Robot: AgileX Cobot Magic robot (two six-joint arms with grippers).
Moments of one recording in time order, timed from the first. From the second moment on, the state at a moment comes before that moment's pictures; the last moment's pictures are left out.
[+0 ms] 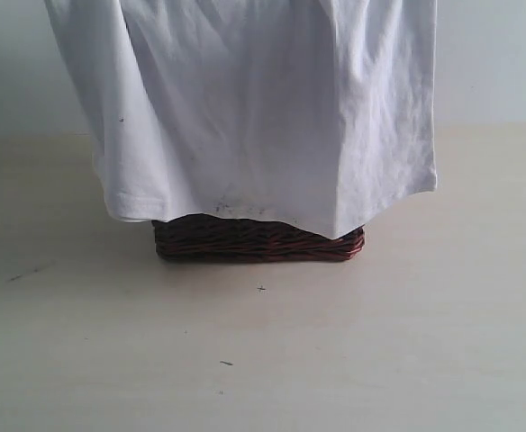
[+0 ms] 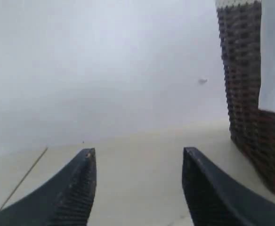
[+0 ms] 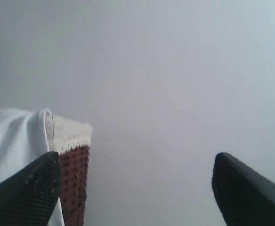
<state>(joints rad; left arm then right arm) -0.02 0.01 0.00 0.16 0.05 0.01 0.07 0.01 -0.01 0.00 -0.37 0.01</state>
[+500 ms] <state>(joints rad) -0.02 0.01 0.00 0.16 -0.21 -0.22 0.07 0.00 -0.01 -0.02 -0.79 0.36</state>
